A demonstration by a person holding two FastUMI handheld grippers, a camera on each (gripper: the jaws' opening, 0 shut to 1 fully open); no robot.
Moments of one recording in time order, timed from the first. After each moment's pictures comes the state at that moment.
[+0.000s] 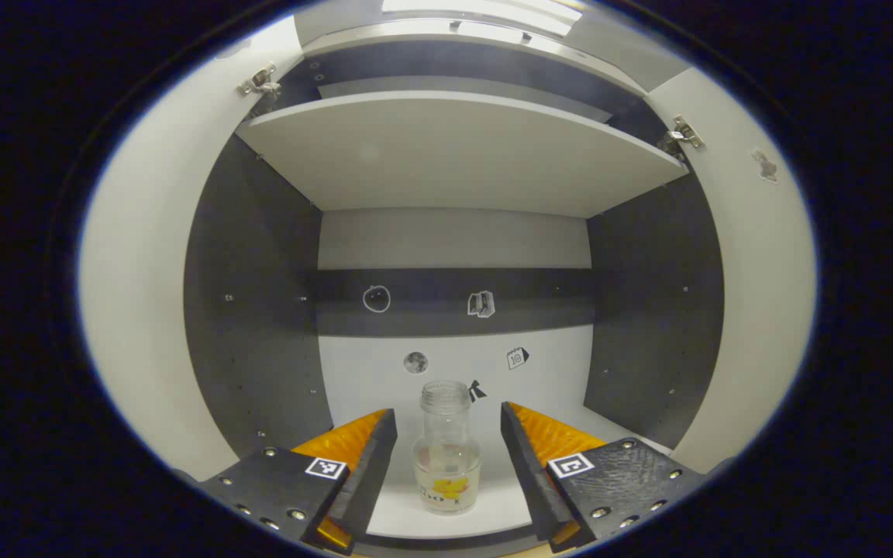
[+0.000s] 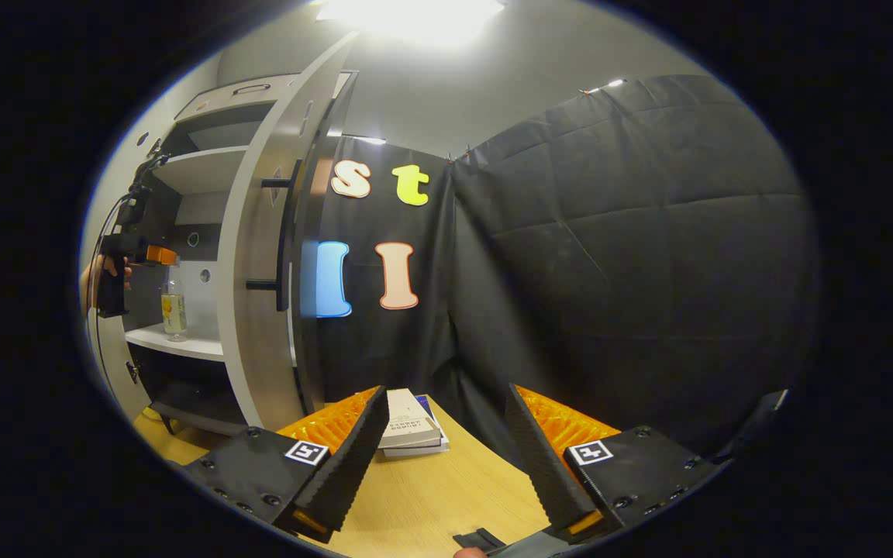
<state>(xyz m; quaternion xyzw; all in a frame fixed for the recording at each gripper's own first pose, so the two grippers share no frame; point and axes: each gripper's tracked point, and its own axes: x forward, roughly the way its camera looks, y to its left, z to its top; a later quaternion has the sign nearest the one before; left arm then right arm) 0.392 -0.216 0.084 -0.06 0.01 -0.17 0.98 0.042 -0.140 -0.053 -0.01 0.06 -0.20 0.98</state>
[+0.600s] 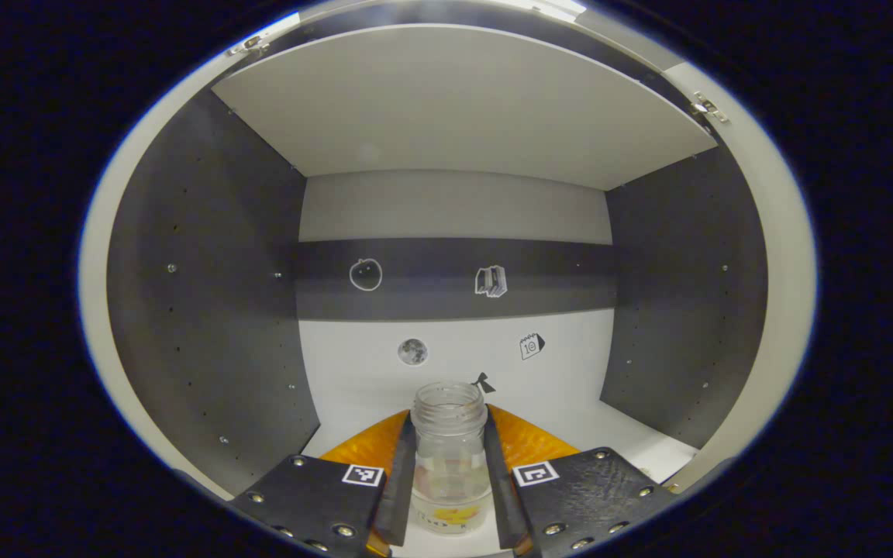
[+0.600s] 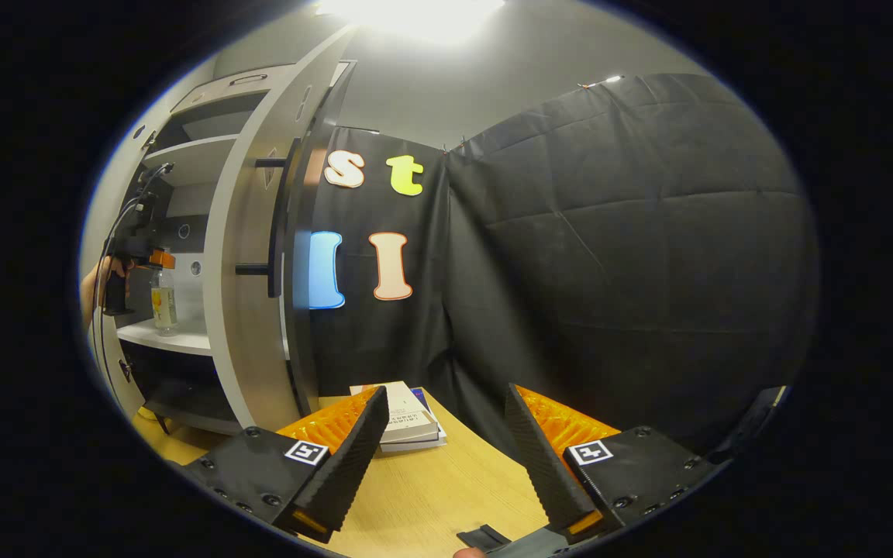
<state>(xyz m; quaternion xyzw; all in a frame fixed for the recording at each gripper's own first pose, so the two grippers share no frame) 0.436 -0.232 0.060 -0.06 0.04 -0.17 0.98 0.048 -0.142 -0.060 -0.01 0.08 -0.20 0.98</state>
